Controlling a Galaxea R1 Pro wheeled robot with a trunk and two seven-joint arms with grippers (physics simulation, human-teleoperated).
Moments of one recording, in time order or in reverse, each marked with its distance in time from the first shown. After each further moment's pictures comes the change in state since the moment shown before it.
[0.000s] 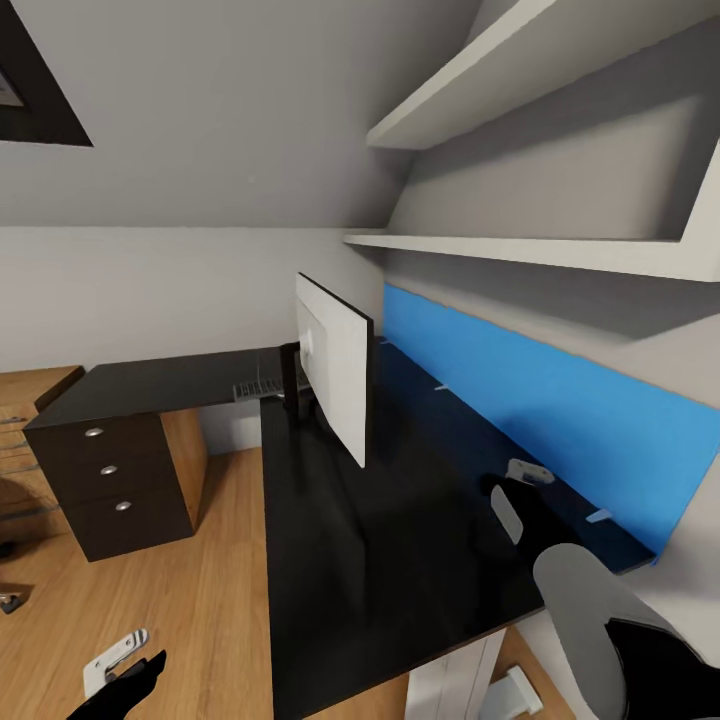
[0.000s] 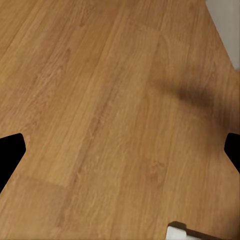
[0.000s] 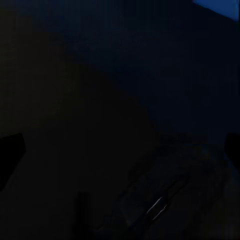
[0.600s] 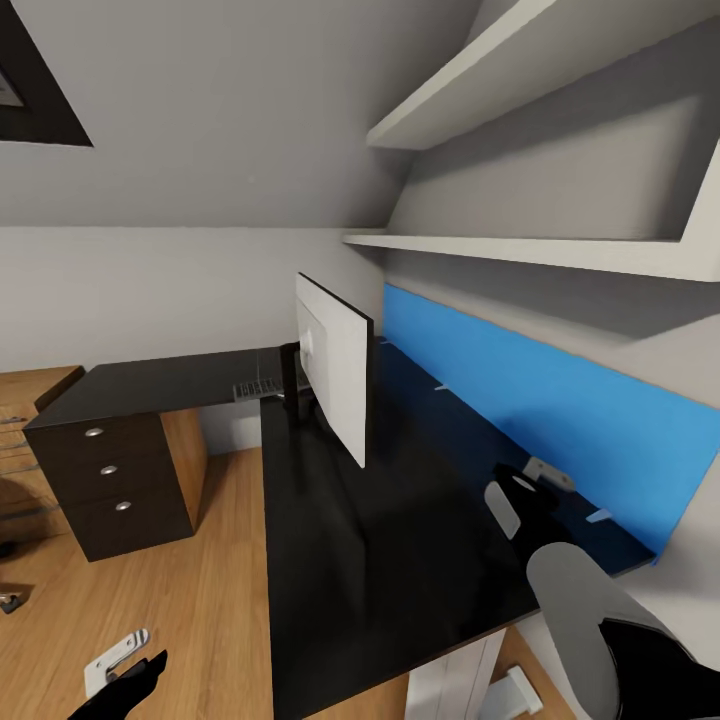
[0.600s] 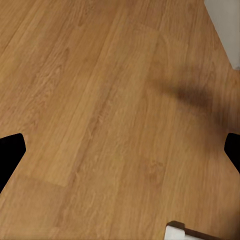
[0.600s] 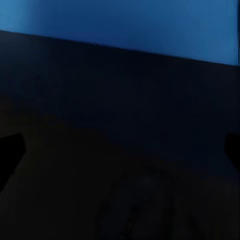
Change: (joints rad) left arm 0.000 -0.002 0.000 0.001 0.001 -0.002 -0.003; right arm -0.001 0.021 0.001 -0.011 -0.156 -0.255 -0.258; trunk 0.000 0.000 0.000
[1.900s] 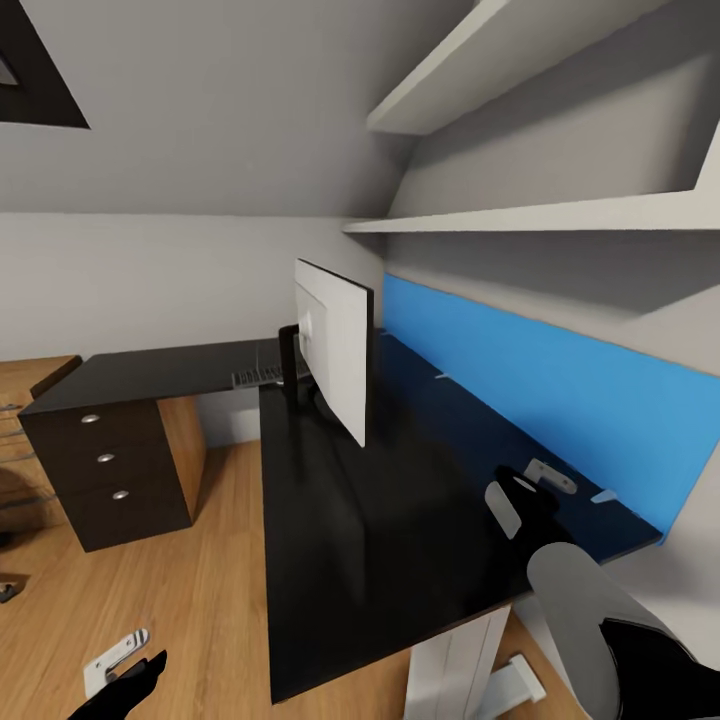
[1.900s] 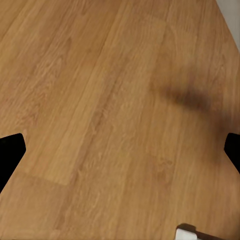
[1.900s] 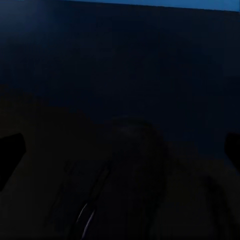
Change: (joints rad) left arm 0.000 -0.001 0.000 0.000 0.000 -0.003 0.006; right arm 0.000 -0.002 -0.001 0.003 -0.010 0.015 -0.009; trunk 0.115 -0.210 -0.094
